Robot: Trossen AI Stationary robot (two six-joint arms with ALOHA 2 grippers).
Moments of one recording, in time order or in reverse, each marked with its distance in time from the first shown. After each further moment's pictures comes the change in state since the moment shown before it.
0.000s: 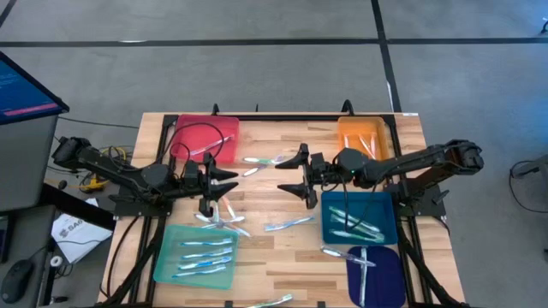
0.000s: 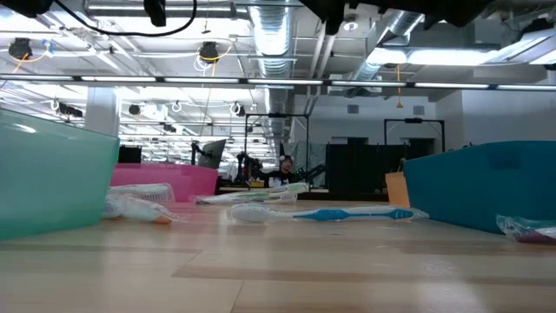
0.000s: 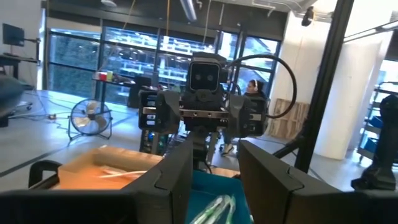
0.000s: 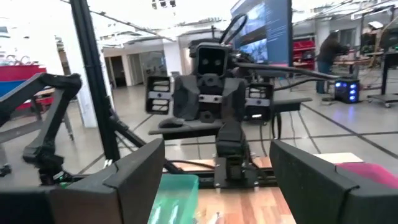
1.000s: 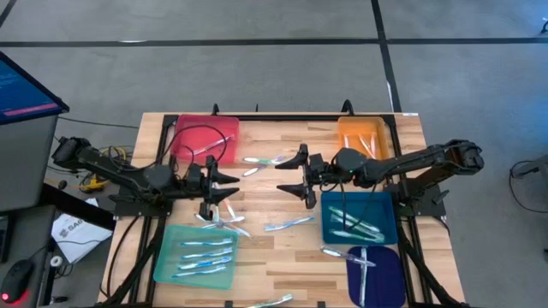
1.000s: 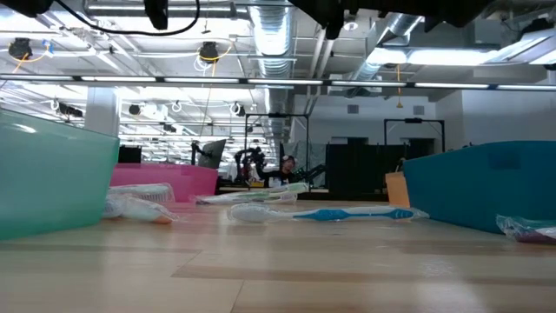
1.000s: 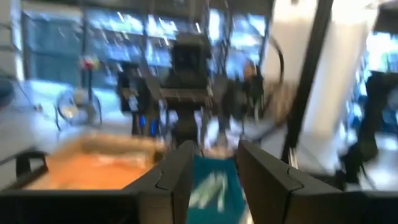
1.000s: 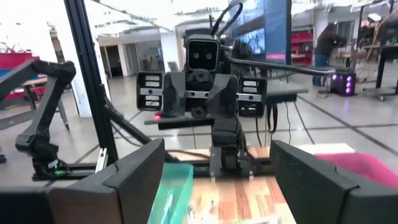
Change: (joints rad) left arm 0.003 0.000 0.005 -0.091 0.068 0.001; right arm -0.005 -0.001 0.000 -0.048 -0.001 -0.018
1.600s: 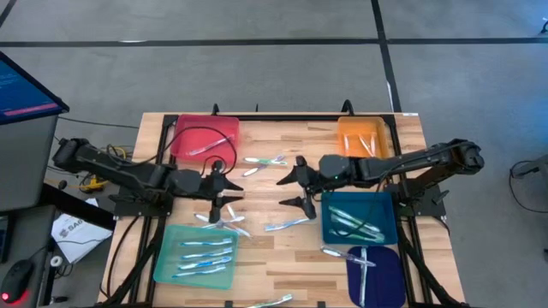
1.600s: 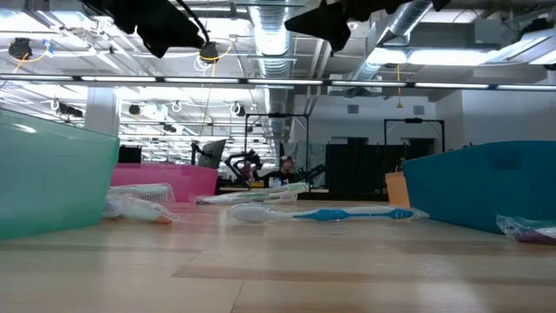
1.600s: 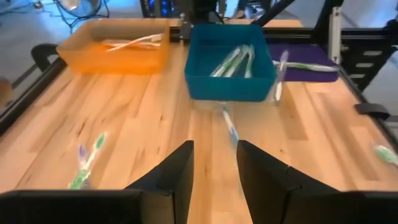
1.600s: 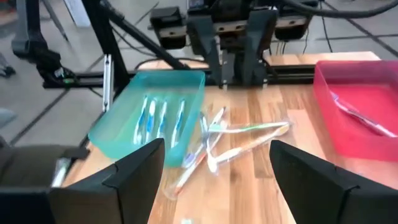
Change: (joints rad) left arm 0.057 0.081 0.195 -0.697 0.038 -0.020; right arm 0.055 0.000 0.162 -0.582 -0.003 -0.023
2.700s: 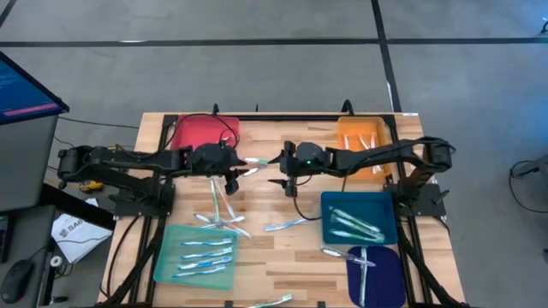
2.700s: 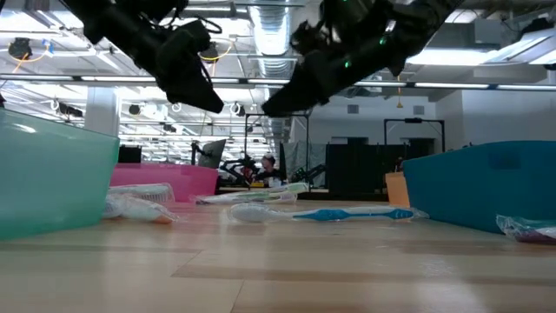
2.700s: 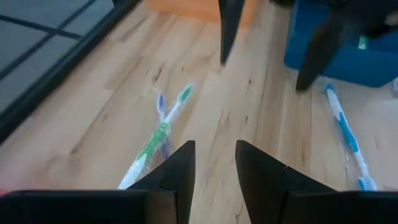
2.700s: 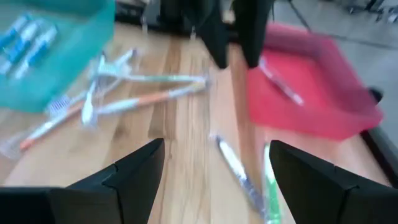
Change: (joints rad) left arm 0.395 0.170 0.000 0.007 0.165 0.014; right arm -0.217 0.284 0.001 0.159 0.011 -0.308
